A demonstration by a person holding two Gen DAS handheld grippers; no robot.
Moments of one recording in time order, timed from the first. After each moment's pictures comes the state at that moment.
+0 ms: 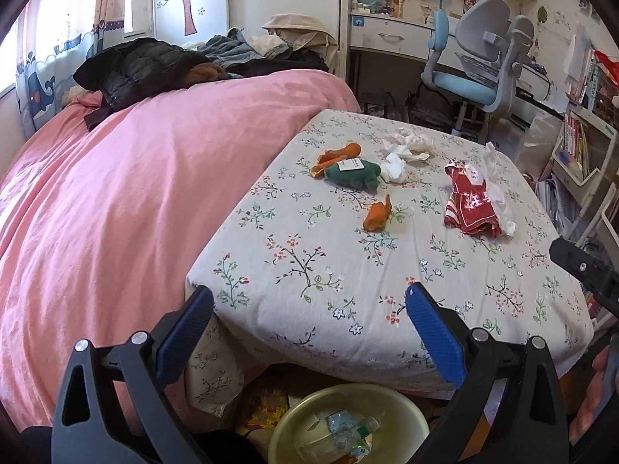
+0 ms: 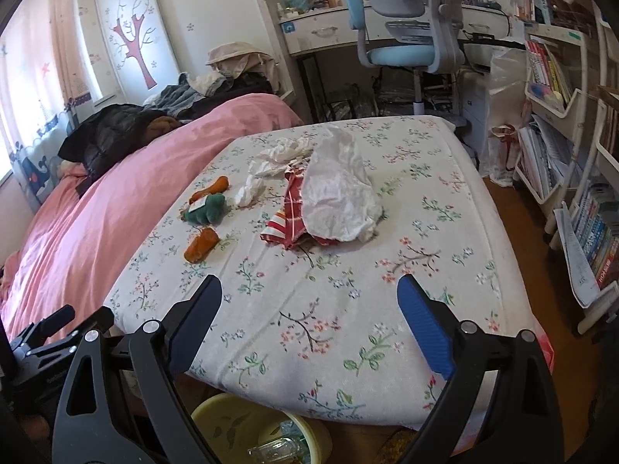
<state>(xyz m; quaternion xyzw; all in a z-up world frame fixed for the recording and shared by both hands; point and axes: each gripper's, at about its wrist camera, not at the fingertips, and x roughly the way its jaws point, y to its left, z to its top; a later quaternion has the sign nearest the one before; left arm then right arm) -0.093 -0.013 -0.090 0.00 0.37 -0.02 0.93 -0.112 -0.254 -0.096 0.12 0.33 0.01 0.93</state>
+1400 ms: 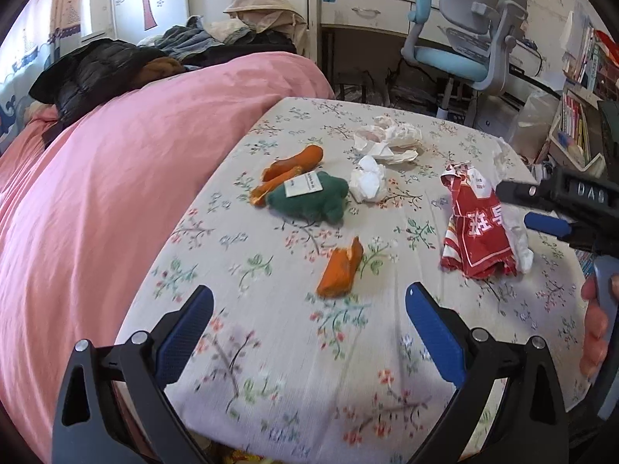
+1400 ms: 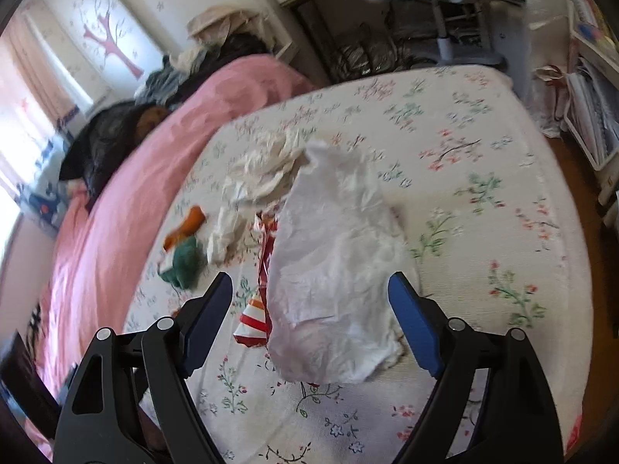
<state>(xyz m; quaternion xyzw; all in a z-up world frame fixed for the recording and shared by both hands) 0.002 -0.061 -0.106 0.03 0.40 -0.06 0.91 0.056 -0.311 -0.126 0.21 0.44 0.06 0.87</state>
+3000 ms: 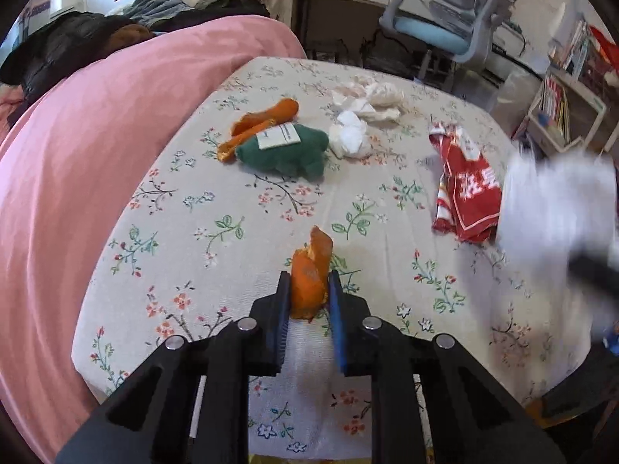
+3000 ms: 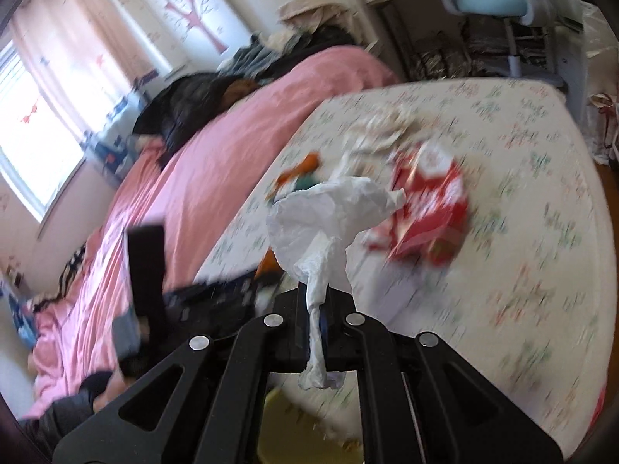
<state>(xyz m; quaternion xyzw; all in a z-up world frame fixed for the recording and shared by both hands) 0.002 -0.048 -0.126 0.01 0.45 -0.12 0.88 -0.072 -0.231 -0.091 0.17 0.42 0.21 0.87</state>
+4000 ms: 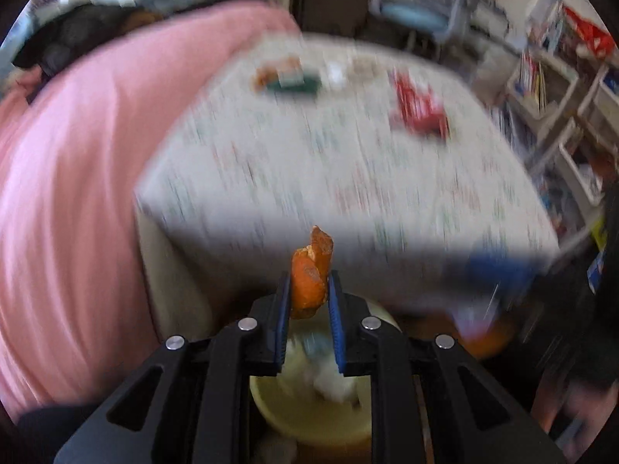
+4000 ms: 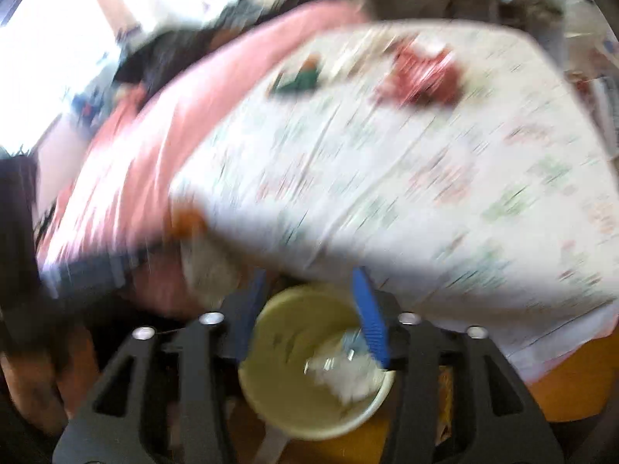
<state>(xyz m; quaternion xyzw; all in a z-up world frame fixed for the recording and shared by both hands) -0.121 -0.021 -0.124 0.02 0.51 -0.13 0.85 -0.158 -0.207 -0.133 0.14 0.42 0.12 0.89</state>
